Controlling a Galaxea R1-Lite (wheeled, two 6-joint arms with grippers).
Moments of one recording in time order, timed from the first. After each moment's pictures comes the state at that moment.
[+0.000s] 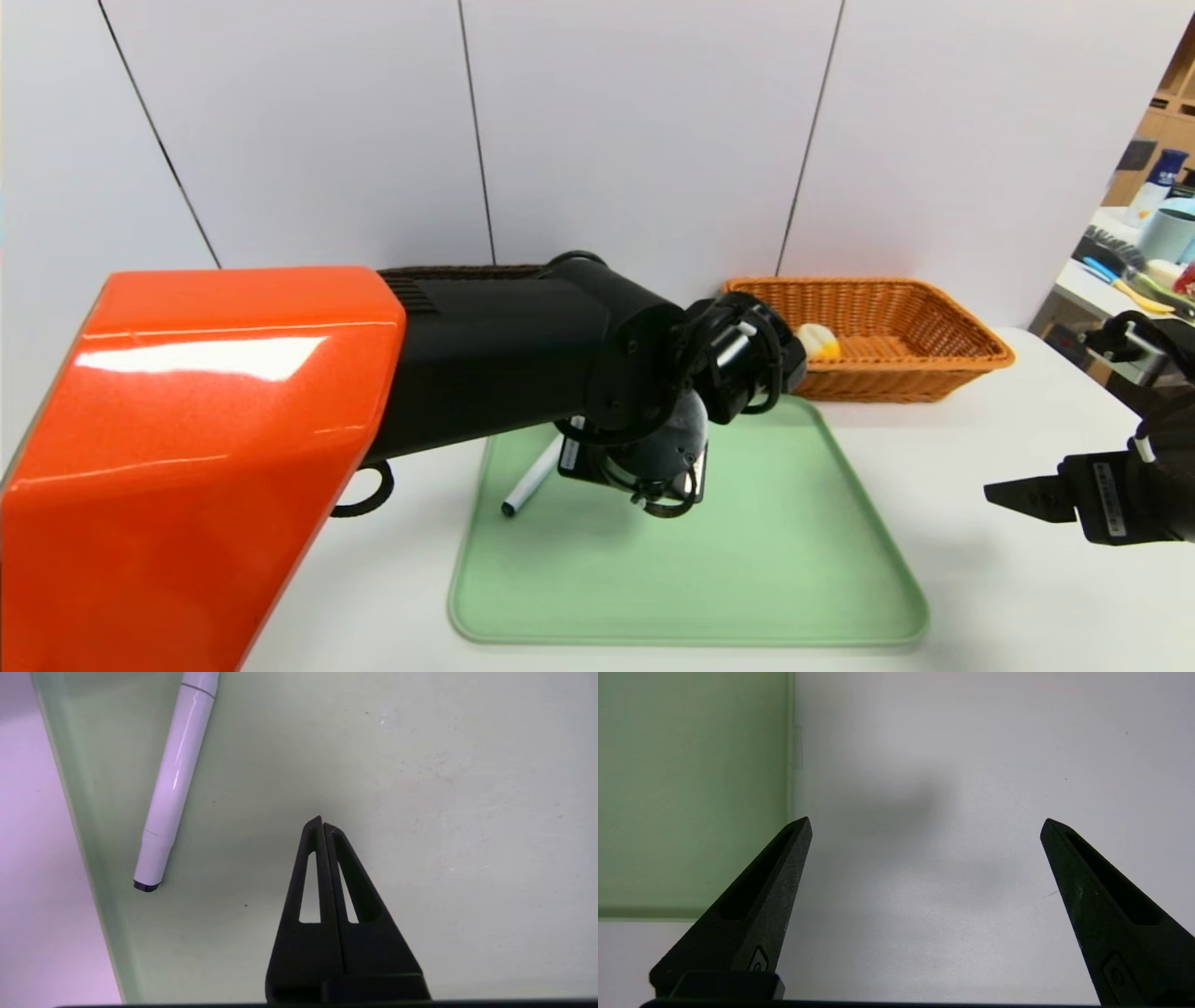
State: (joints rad) left arm -0.94 2.23 -1.99 0.85 0.48 -0.64; right arm 0.13 1.29 -0.84 0.38 -0.13 0.05
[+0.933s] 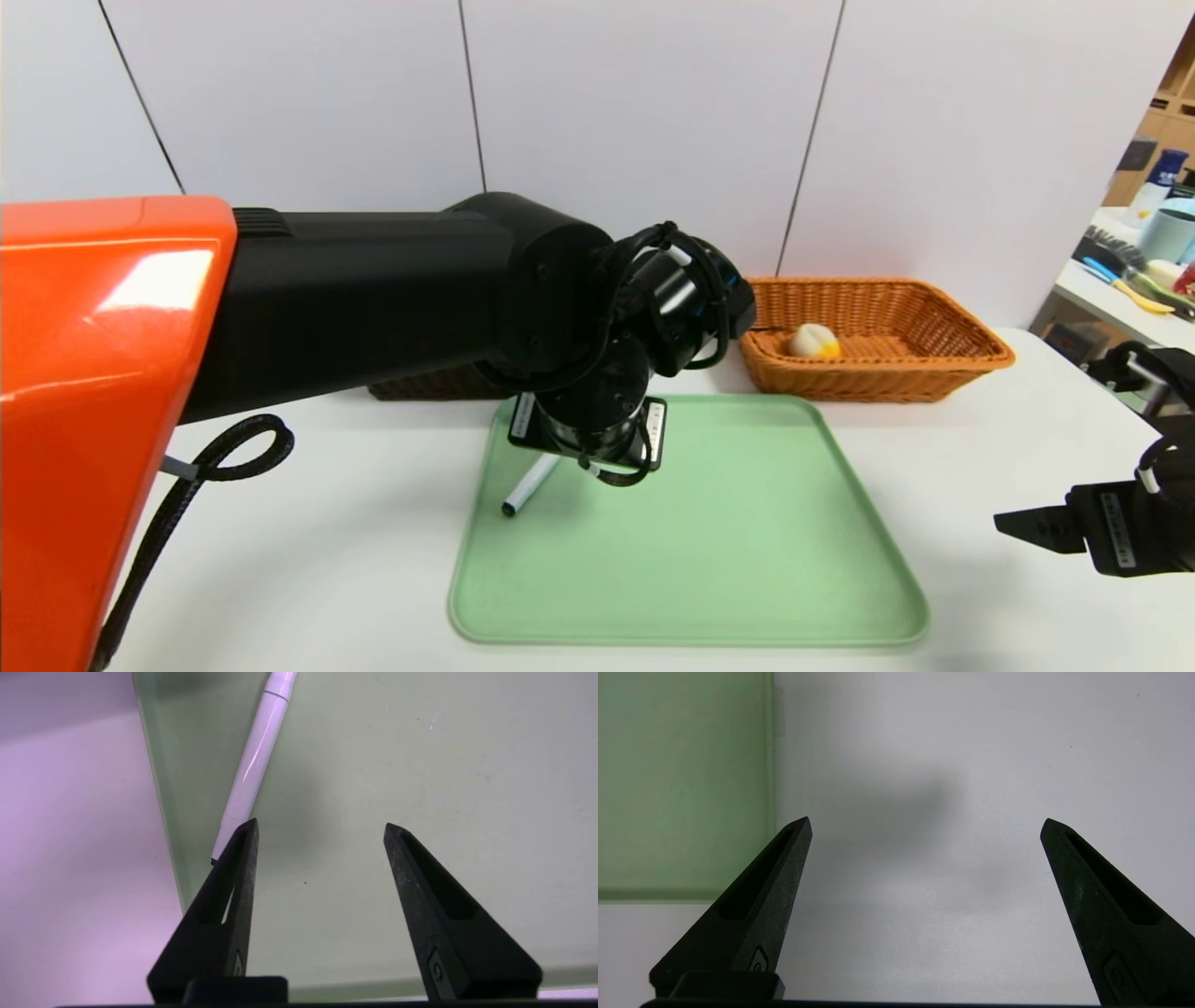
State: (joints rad) left arm -0.90 2.13 -1.96 0.92 0.47 -0.61; right arm 0.12 1.27 -0.78 0.39 -0.14 0.04
